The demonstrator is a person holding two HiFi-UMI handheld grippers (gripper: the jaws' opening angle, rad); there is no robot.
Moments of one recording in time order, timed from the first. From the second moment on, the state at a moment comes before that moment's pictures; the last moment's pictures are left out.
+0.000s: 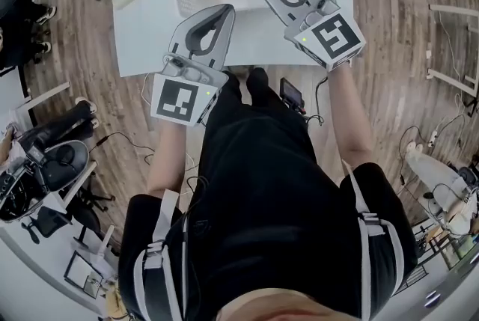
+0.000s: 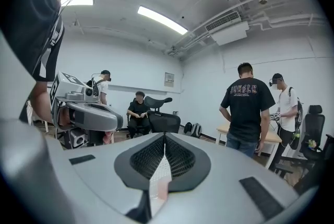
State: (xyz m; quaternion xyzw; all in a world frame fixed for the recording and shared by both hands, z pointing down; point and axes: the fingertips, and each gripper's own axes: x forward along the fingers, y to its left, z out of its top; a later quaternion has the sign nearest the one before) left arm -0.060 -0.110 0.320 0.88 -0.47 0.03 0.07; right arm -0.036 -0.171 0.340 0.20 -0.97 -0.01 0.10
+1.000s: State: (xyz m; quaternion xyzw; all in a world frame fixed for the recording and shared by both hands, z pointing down) left arm -0.086 -0.155 0.361 0.88 -0.46 0.05 0.11; right arm -0.091 -0.289 0.497 0.15 -0.96 0.02 0.23
